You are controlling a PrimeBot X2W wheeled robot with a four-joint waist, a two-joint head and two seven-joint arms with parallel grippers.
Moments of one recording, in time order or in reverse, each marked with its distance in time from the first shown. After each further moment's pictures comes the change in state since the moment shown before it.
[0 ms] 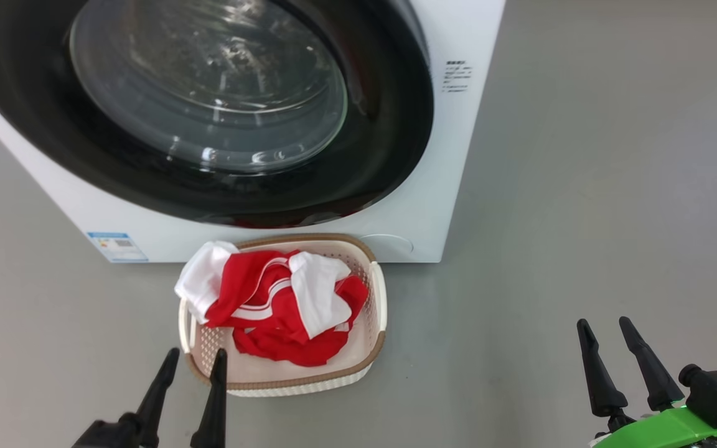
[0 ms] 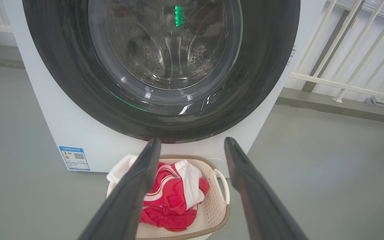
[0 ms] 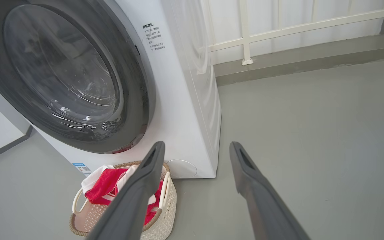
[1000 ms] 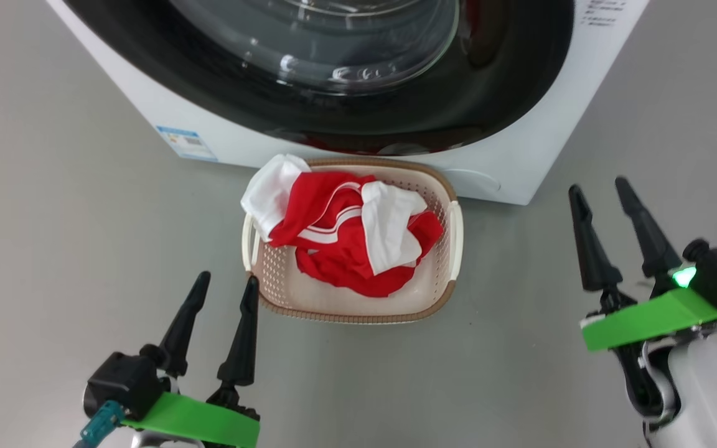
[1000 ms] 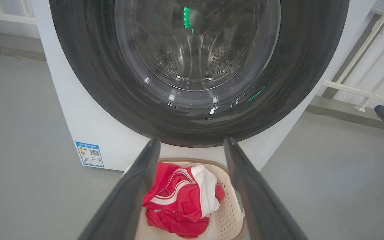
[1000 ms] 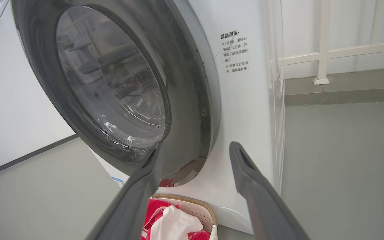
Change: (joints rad) left arm -0.175 -0.002 -0.098 -0.018 -0.060 0.010 0.000; right arm -0.333 -0.055 0.066 -0.003 0.012 0.000 0.000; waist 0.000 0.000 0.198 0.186
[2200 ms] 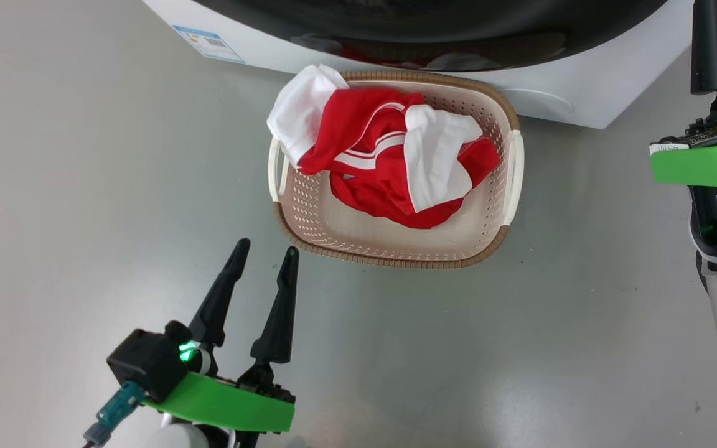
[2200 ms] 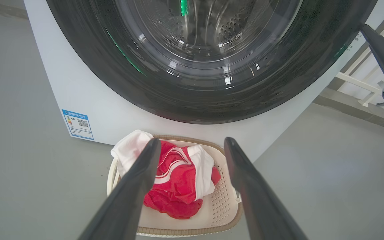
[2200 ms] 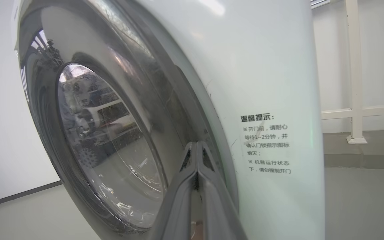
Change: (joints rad) left arm -0.055 0.000 -0.110 -0.086 -0.095 0.028 0.000; right arm -0.378 -0.067 -0.051 -0.053 -0.026 0.009 -0.010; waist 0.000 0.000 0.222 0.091
